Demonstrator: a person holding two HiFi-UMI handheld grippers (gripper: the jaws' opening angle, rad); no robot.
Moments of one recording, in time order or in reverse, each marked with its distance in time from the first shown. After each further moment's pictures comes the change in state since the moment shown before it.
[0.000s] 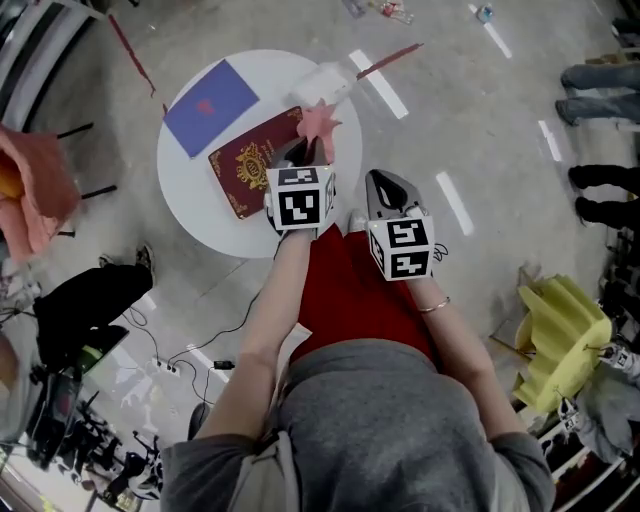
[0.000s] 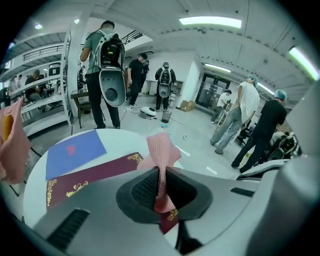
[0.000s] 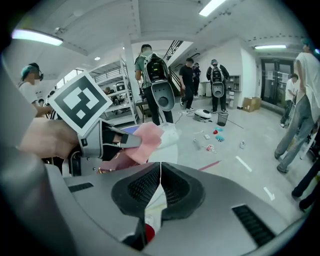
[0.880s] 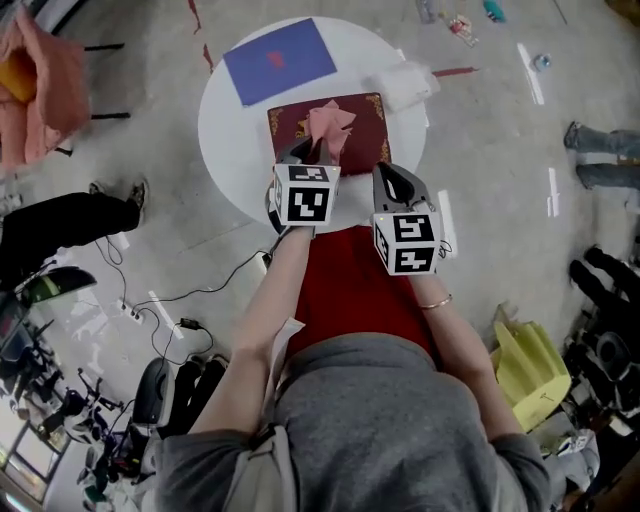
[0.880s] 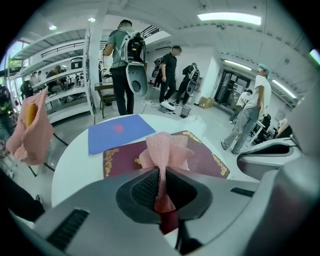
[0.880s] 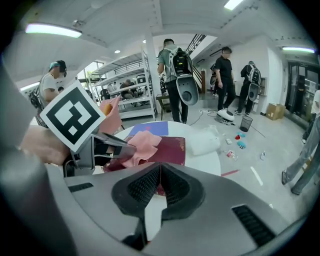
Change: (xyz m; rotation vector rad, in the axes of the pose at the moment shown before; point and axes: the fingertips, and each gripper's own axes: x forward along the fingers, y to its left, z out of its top) left arm -0.043 0.107 -0.069 -0.127 0.061 0.155; right arm 0.051 0.098 0.010 -0.165 0.058 0.167
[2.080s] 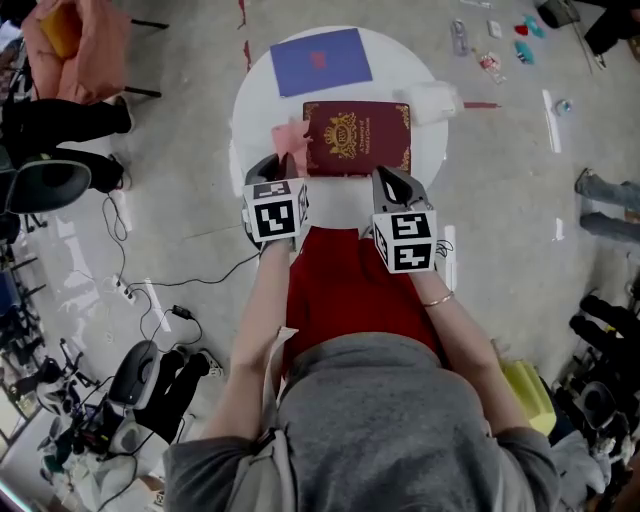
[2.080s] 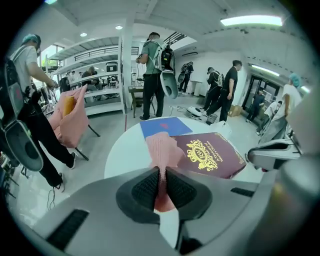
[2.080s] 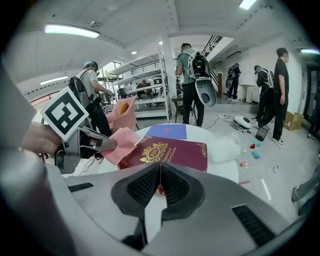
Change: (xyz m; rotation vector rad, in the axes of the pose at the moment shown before) left arm -0.081 0.096 -0.048 -0.191 -0.038 0.257; right arm 0.009 0.047 0.011 -0.119 -0.021 0.137
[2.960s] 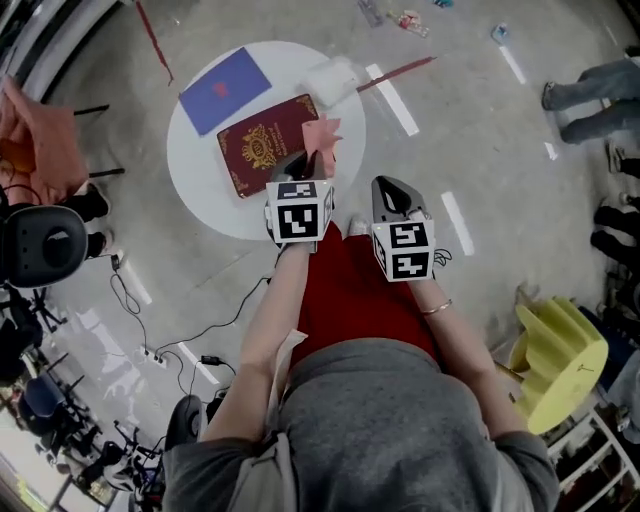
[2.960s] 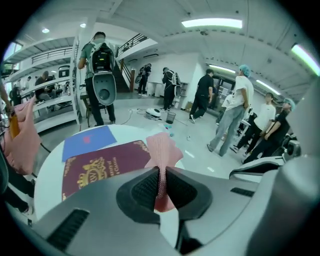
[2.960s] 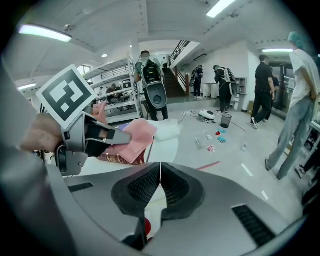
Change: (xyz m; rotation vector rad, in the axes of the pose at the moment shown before) left arm 0.007 -0.226 0.012 0.271 -0.038 -0.357; right arm -0.108 -0.095 -0.085 0.217 -0.023 -0.280
